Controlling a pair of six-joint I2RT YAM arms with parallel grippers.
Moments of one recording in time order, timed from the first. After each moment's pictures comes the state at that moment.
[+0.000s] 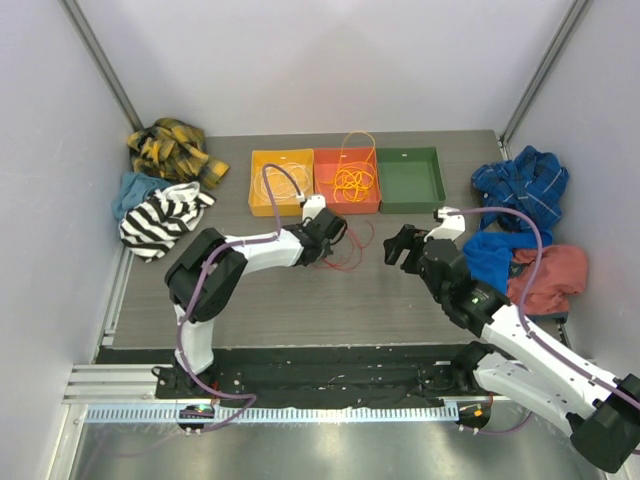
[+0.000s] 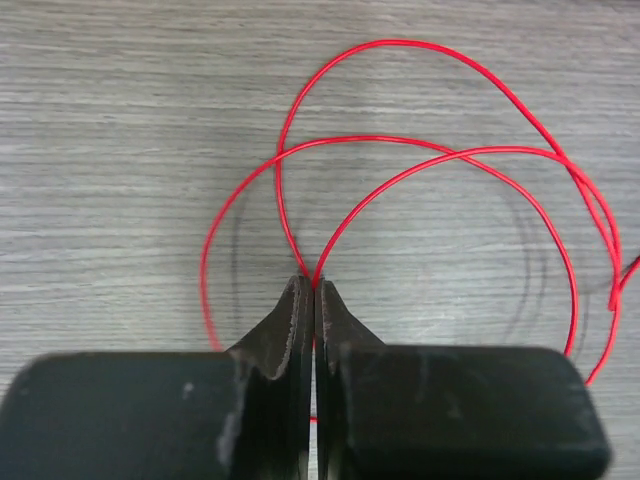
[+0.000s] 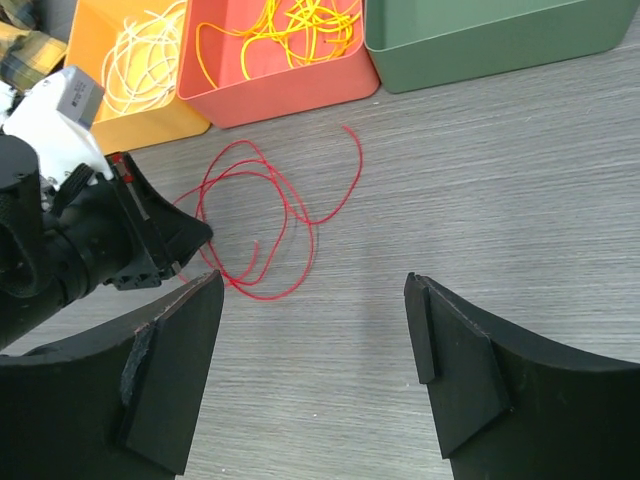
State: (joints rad) left arm -0.79 1.94 1.20 -0.22 -0.47 -0.72; right arm 0.65 0.79 0.56 -0.16 0.43 0.59
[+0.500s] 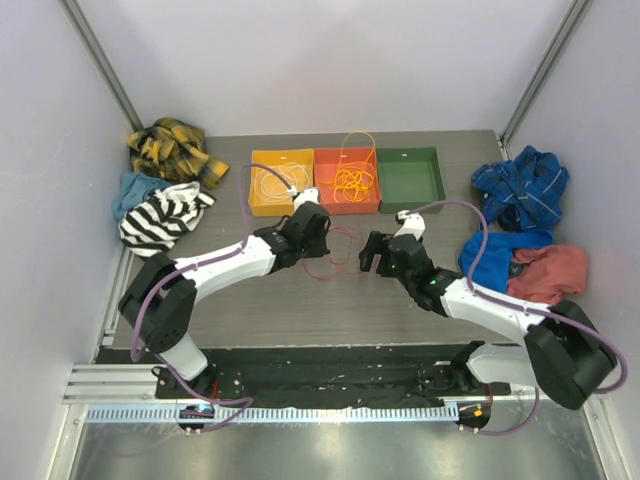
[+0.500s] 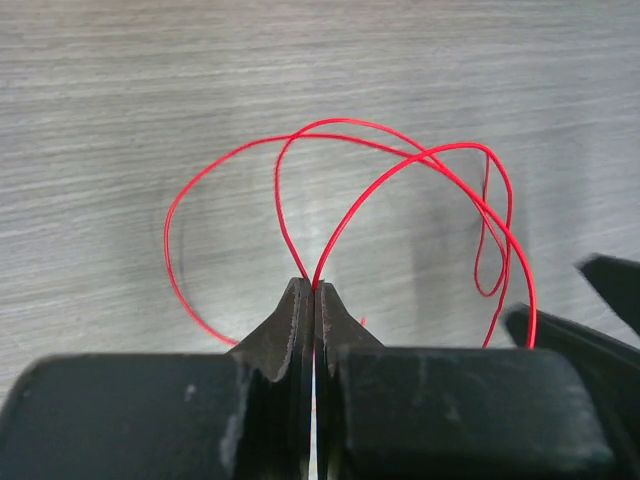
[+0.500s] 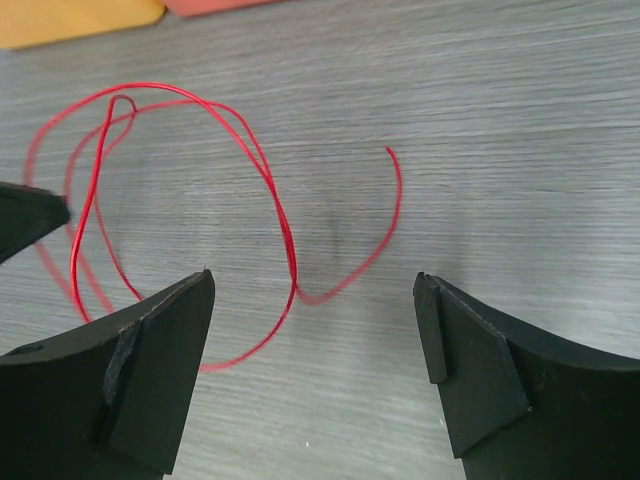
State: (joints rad) left arm -0.79 1.65 1.09 -0.22 -0.27 -0.68; right arm 0.66 1.17 0.52 0.10 0.32 0.59
